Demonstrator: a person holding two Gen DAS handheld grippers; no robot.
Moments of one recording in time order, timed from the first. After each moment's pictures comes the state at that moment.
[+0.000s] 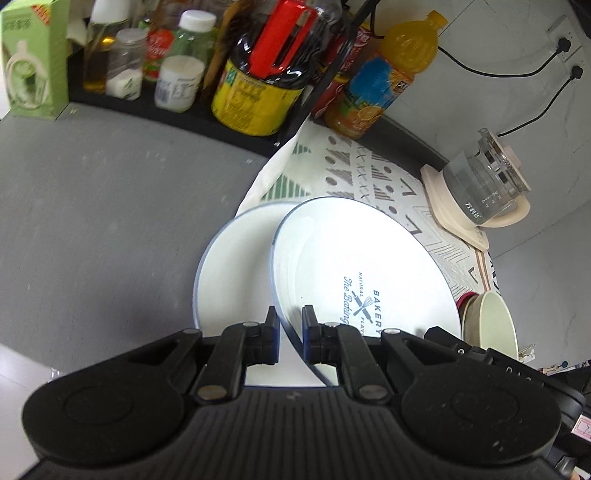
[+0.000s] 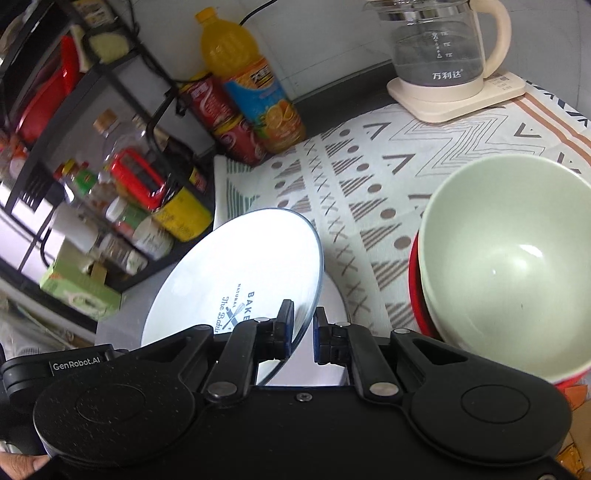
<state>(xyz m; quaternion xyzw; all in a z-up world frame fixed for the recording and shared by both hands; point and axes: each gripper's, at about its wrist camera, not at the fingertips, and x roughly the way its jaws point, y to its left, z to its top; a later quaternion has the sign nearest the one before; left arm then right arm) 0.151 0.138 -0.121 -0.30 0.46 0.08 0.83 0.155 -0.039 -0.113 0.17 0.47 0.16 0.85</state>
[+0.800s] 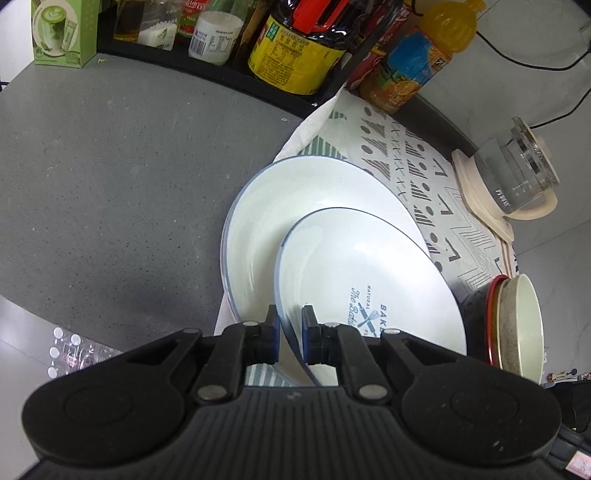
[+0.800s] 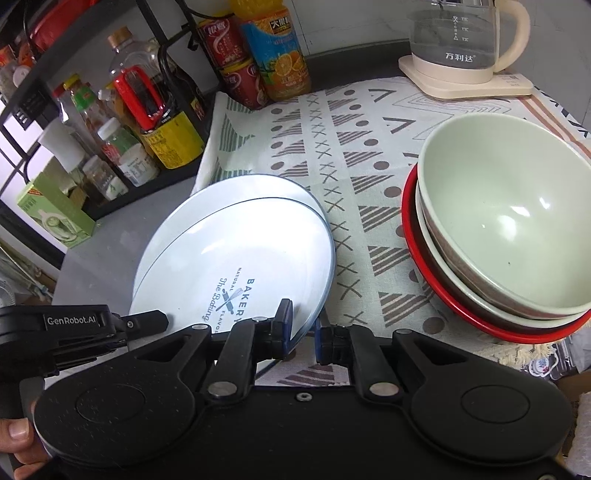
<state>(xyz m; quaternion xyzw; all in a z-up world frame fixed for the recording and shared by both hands) 0.140 0.136 -0.157 -0.32 0.48 0.10 0.81 0.128 -0.027 -0.135 0.07 0.50 0.16 0.85</state>
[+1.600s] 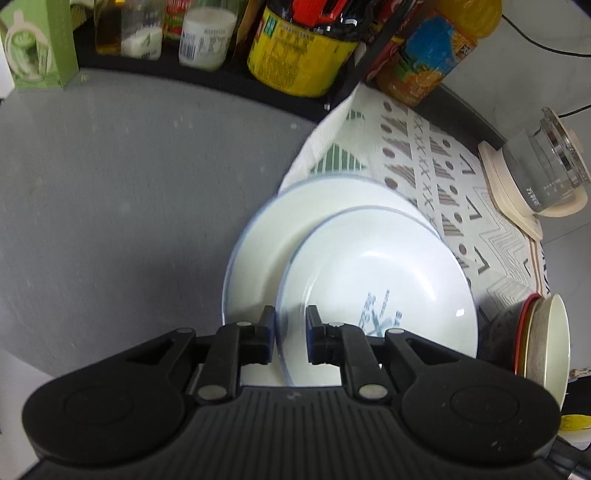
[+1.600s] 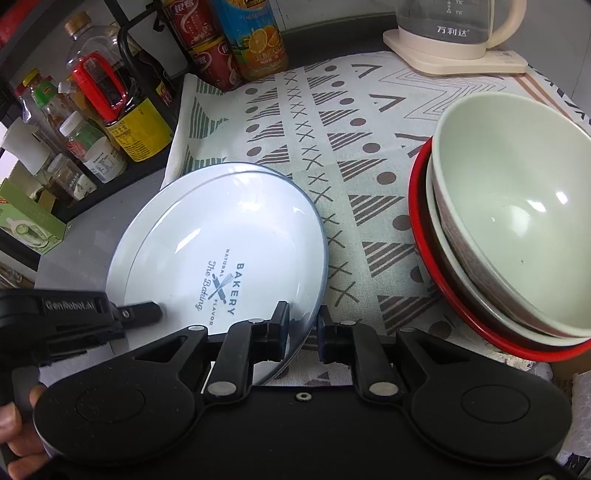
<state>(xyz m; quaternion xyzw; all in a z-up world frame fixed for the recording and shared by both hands) 0.188 0.147 -0.158 -0.28 0.52 0.12 0.80 0.152 -0.015 -0.158 0.08 0.53 0.12 0.83</state>
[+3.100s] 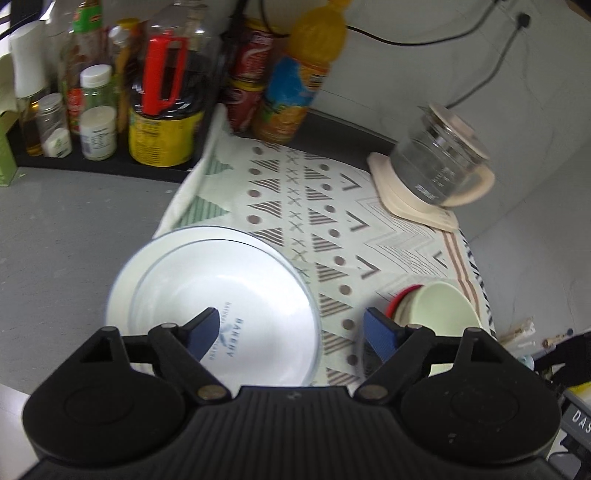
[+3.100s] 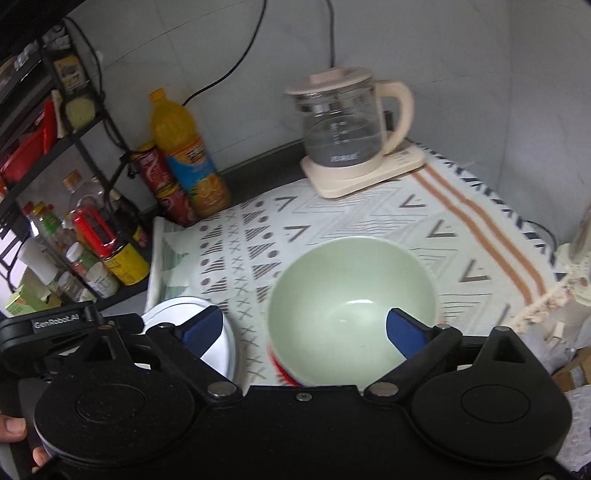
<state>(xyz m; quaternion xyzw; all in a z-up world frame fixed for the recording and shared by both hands) 0.195 0.053 -0.073 -0.23 0.45 0.04 0.86 0.116 -0.144 -0.068 0.13 0.40 0.05 0.91</state>
